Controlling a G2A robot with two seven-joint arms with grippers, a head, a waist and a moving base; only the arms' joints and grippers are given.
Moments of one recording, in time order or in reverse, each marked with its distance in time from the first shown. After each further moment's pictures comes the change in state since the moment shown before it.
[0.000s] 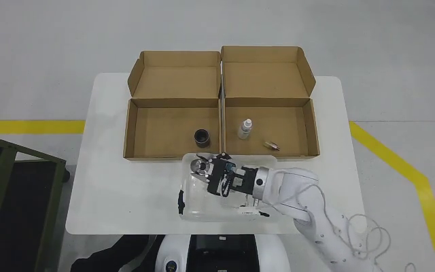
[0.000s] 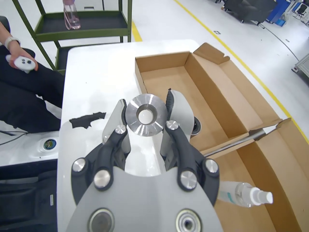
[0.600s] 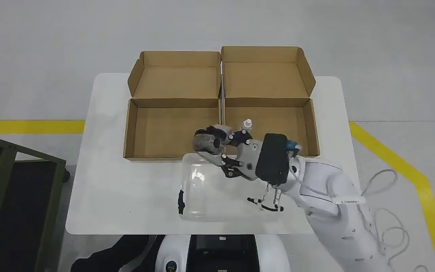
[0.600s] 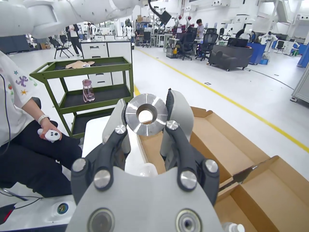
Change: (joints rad) left arm 0.000 0.000 0.000 0.000 0.000 0.000 0.000; right arm 0.020 0.005 0.138 -0.088 0.302 0.025 -0.152
